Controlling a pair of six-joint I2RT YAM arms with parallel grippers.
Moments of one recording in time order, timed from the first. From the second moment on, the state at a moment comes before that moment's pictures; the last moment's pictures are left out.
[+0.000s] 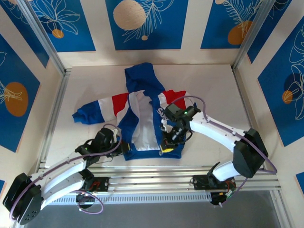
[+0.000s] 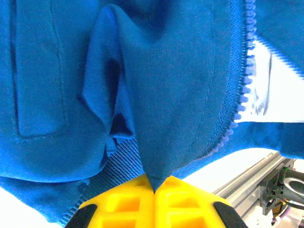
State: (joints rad) left arm -0.65 0.86 0.31 -0.24 0.31 -0.89; right arm 0.73 1.44 1.02 -1.04 -0.63 0.54
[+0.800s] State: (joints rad) left arm -0.76 0.85 0.36 0.17 0.33 -0.91; right arm 0.57 1.32 0.77 -0.38 -0.86 0.58
